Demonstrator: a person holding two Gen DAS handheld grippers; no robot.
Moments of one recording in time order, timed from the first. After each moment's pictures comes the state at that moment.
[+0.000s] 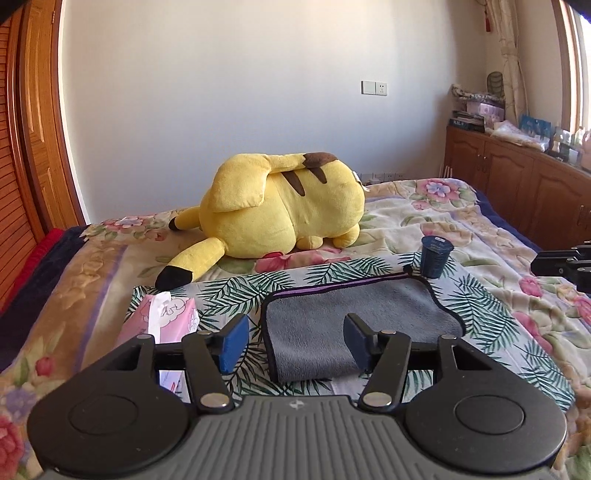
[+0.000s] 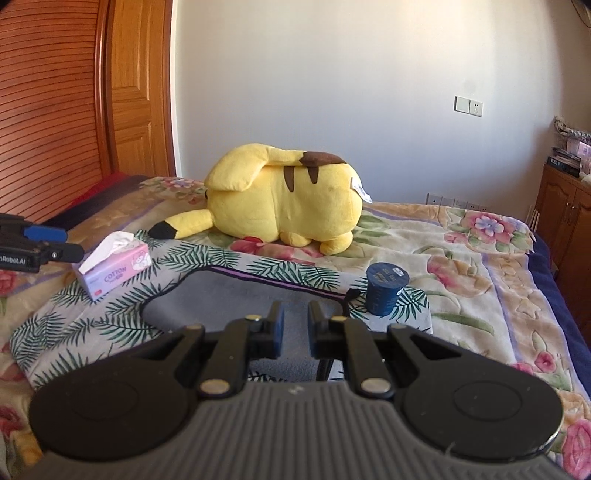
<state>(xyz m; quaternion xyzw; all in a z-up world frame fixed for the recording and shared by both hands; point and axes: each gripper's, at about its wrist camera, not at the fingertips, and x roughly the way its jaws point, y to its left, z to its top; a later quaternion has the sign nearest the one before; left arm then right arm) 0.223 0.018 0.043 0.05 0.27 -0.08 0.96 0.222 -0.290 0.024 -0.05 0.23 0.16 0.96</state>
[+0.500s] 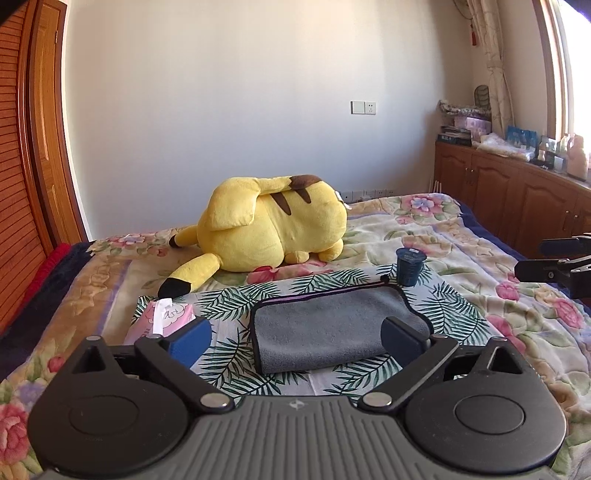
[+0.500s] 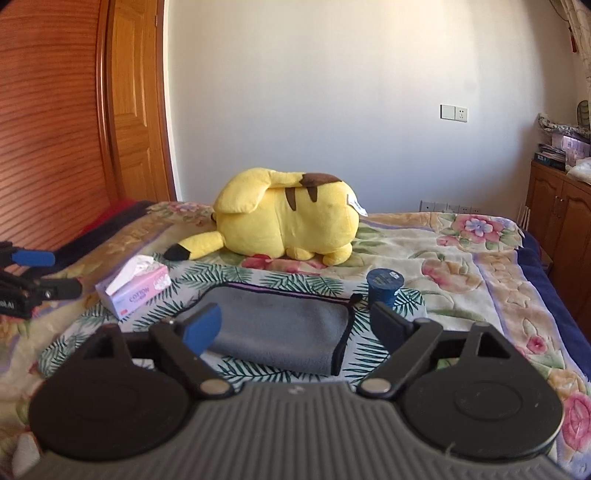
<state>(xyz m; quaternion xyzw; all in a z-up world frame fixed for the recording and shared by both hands) 0.160 -0.001 0.063 0.05 0.23 -0.09 0.97 0.172 -0.294 0.045 -0.01 0.21 0.15 0.97</state>
